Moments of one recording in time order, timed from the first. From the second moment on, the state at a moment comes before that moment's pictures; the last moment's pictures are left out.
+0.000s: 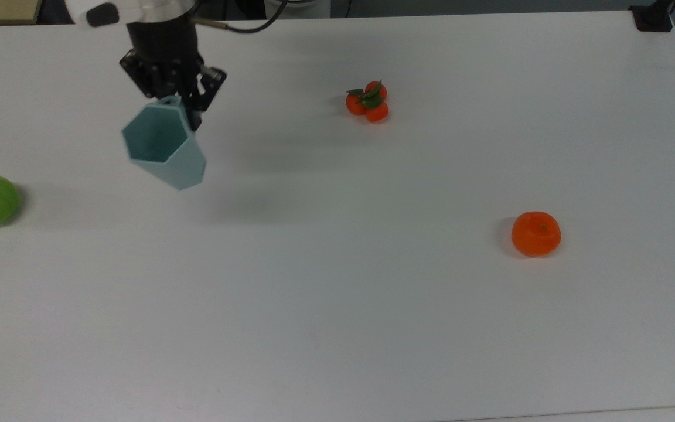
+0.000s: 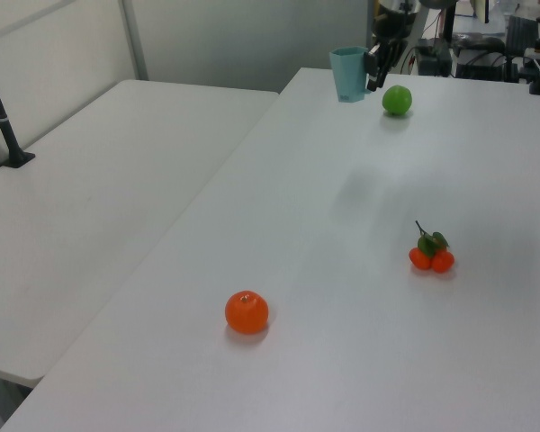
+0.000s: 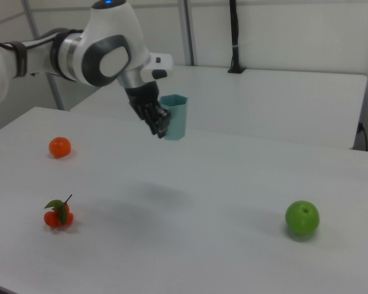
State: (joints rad) arm -0.02 0.17 -0.08 -1.65 0.02 2.04 0.14
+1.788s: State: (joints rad) arm -0.02 -0.17 0.01 -2.41 0.04 2.21 -0.15
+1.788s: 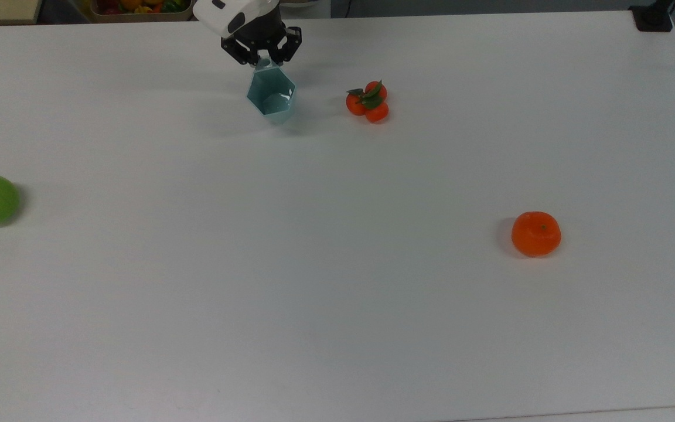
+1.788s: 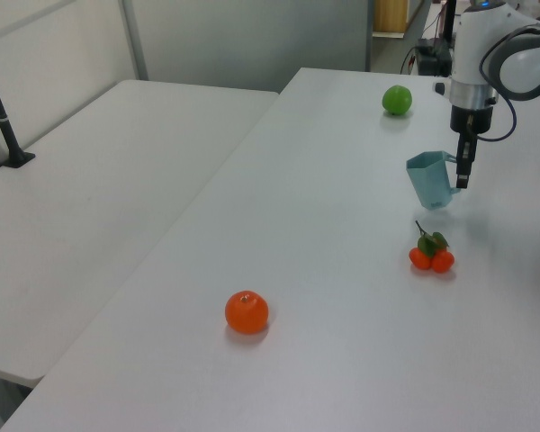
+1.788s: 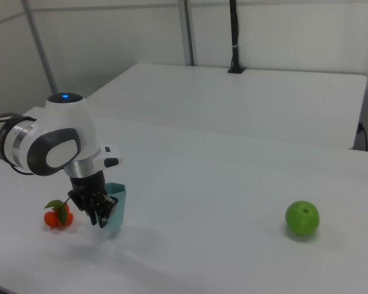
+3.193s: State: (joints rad) arm -0.02 -0.12 0.02 -2.43 0.04 2.24 -0.15
